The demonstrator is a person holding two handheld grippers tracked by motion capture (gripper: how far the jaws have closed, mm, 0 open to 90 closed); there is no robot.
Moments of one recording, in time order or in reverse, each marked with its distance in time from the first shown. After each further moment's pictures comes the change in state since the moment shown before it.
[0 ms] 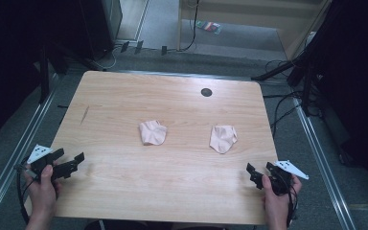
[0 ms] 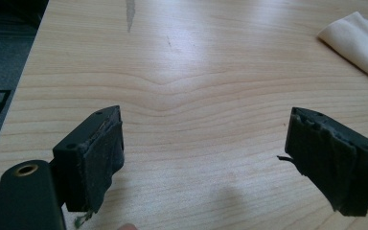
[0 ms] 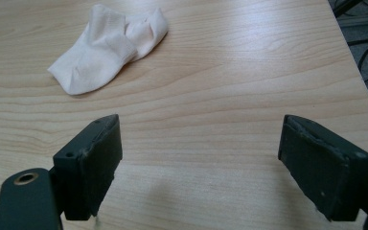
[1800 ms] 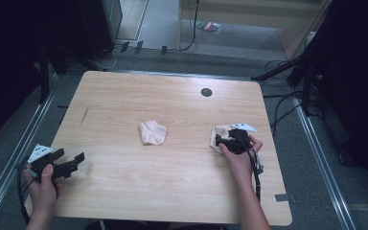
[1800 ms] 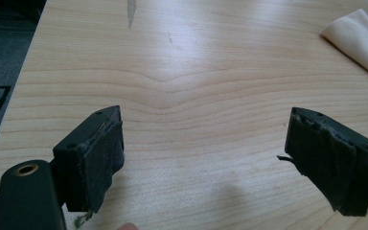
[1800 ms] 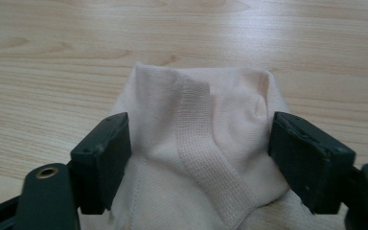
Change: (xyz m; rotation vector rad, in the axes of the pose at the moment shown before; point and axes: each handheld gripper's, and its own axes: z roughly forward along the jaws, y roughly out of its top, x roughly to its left) left arm 0.001 0.001 0.001 0.017 0.003 -0.006; right arm 0.081 0.066 0.123 0.132 -0.058 -0.144
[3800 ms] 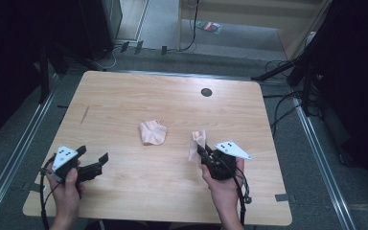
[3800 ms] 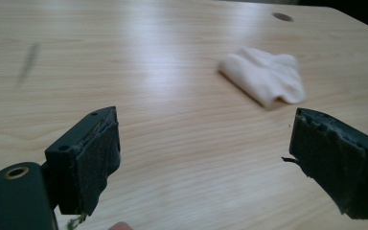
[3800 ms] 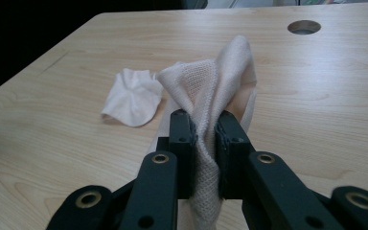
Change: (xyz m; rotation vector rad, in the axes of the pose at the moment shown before) left arm -0.098 0.011 -0.005 -0.109 -0.093 0.099; right arm 0.102 -0.014 -0.124 -0.191 0.255 0.009
